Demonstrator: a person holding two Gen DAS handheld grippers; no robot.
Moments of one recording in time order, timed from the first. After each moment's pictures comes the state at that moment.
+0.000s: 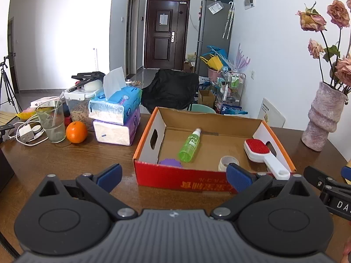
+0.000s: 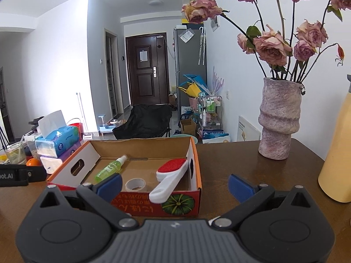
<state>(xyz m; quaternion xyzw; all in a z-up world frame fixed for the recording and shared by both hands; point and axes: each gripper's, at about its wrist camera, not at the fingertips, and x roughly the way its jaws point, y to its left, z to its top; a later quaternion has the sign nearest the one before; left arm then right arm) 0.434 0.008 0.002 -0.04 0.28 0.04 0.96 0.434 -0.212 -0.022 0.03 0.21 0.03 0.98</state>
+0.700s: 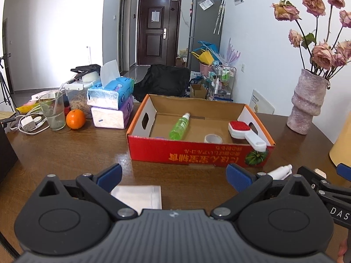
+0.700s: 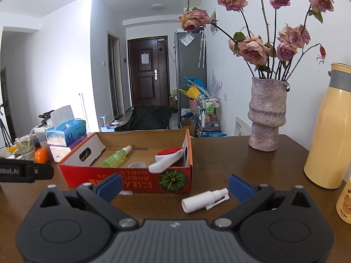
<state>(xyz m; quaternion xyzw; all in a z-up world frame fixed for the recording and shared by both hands) 0.375 -0.012 -0.005 -0.03 0.29 0.02 0.96 0.365 -0.223 -0.029 0.02 0.21 0.03 0.98</state>
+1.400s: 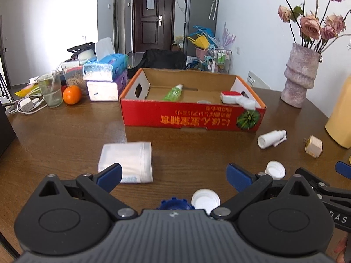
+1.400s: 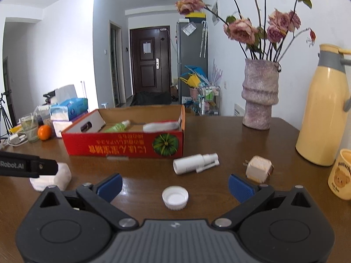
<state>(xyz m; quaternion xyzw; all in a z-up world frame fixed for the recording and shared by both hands) 0.339 -0.032 -0.045 -0.02 0.32 0.01 0.95 0.321 -0.241 -0.071 0.02 0.24 0.03 0.97</state>
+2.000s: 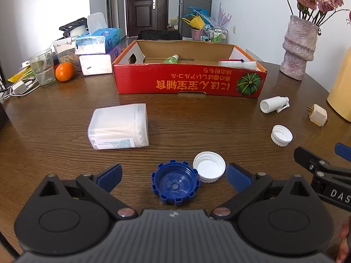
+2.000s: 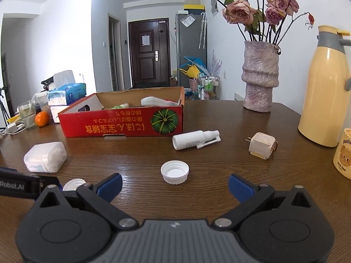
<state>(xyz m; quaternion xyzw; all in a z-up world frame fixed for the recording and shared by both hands) 0.335 -0.035 -0.087 -0.01 0.37 0.00 0.93 0.318 -0.239 -0.104 0.02 0.25 0.03 0.97</state>
